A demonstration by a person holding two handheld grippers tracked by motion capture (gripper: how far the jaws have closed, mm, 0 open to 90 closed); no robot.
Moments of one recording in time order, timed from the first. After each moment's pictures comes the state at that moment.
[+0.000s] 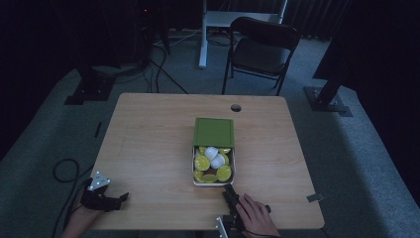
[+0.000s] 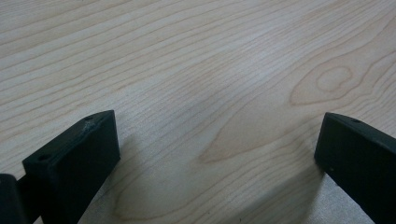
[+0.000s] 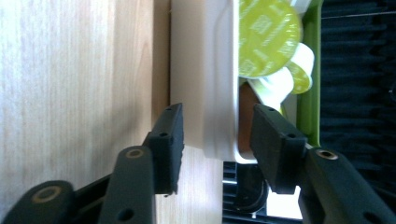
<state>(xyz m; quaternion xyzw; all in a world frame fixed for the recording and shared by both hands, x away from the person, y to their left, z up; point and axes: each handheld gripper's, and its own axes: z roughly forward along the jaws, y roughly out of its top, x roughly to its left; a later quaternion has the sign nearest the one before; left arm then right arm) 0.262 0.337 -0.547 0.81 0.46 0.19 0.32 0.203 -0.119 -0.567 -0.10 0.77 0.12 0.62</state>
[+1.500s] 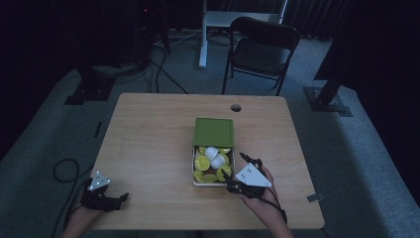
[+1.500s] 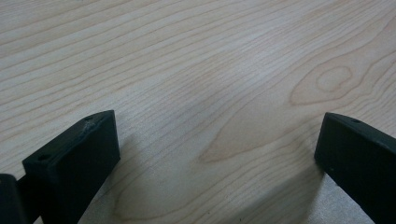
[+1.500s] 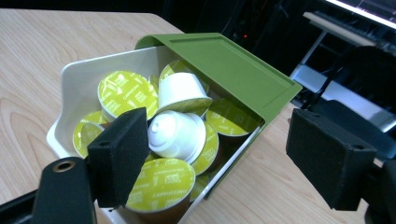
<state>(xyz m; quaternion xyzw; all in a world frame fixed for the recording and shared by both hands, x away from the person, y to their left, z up) 0.262 0.337 -0.547 0.81 0.46 0.19 0.32 0.266 -0.150 -0.459 0.27 0.77 0.45 0.37</state>
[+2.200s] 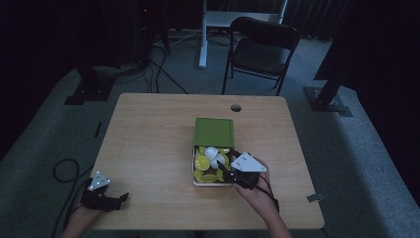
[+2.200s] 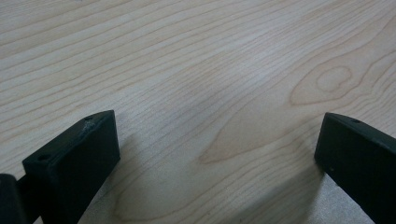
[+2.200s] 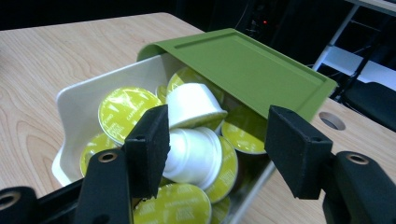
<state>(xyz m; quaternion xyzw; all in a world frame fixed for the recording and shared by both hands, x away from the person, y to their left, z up) 0.262 0.337 -0.547 0.81 0.46 0.19 0.32 0.294 -0.135 -0.457 0.30 0.78 0.46 0.30</state>
